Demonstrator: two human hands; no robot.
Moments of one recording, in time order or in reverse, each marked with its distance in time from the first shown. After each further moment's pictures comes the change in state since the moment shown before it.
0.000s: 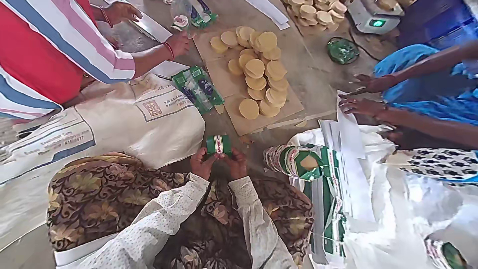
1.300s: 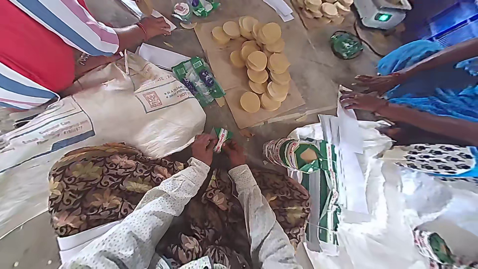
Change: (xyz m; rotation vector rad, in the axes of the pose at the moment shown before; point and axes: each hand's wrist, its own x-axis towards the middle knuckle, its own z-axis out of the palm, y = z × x) left_hand 0.019 0.007 -0.004 0.505 -0.134 0.192; right_hand 0.013 0.009 -0.001 -0.047 -0.062 0.156
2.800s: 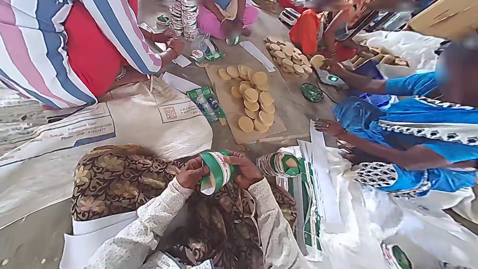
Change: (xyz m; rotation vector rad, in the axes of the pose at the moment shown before) left_hand -0.071 0.020 -0.098 -1.196 -0.427 0.109; right_hand -0.105 -0.143 0.026 0.309 -0.517 0.199
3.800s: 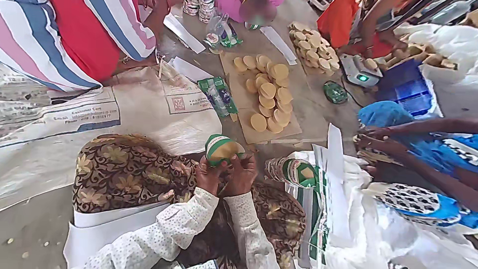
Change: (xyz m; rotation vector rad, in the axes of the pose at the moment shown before) left_hand 0.023 -0.022 0.066 0.131 0.924 0.035; right_hand 0.045 0.076 0.010 -0.178 0.711 -0.717
